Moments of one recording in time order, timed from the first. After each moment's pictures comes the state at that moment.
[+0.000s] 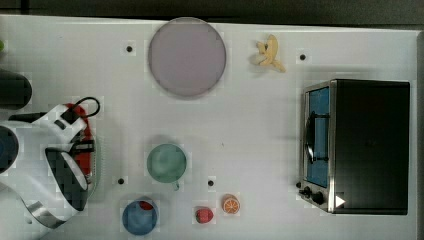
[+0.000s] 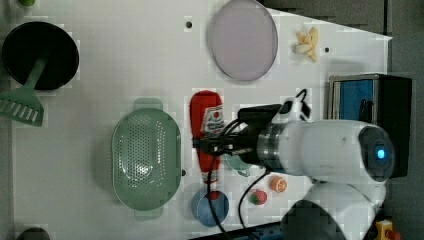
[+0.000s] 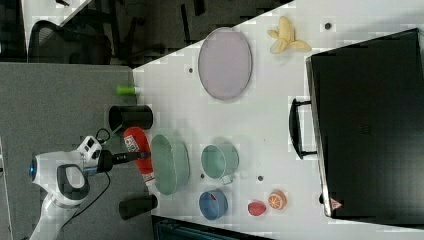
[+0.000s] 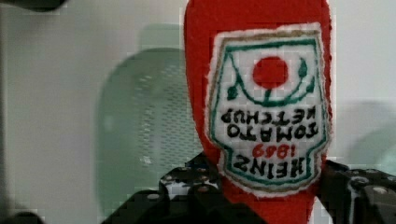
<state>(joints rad) -0.02 0.17 0.67 -2.11 0.03 0.72 -0.26</state>
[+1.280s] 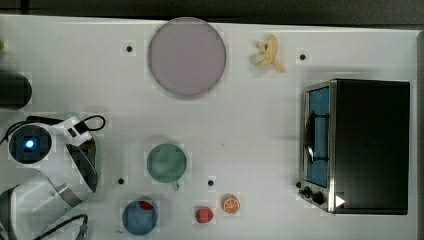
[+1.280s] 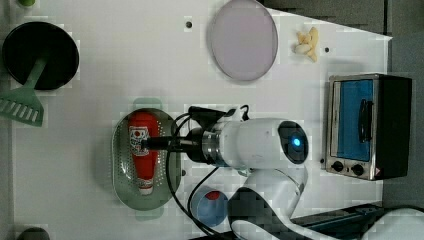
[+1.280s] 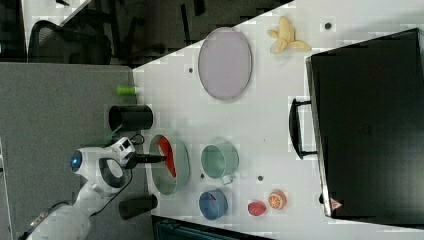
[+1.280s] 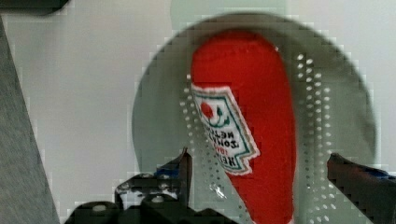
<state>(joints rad) 0.06 0.47 0.65 -2.11 -0.01 1.01 -0.01</state>
